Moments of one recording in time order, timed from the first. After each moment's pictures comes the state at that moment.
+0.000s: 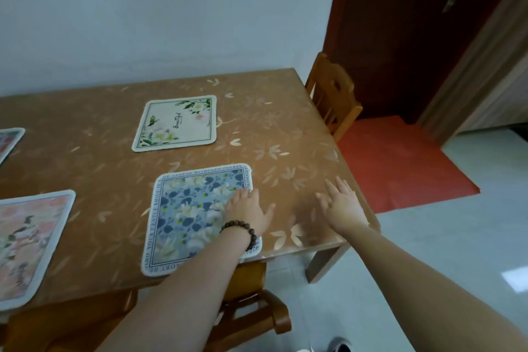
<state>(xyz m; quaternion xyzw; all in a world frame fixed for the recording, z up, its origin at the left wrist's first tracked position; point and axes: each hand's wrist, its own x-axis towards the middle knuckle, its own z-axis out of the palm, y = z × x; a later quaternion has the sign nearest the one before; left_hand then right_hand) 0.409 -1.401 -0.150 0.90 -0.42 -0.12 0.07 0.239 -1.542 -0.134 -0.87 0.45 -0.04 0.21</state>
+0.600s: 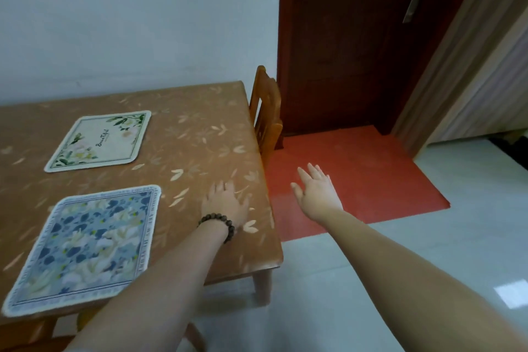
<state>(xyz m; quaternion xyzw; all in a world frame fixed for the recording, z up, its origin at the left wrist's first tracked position) 0.279 -1.616 -0.129 0.93 -0.34 -0.10 0.07 0.122 -1.760 -0.112 -0.90 0.38 -0.06 0.21</state>
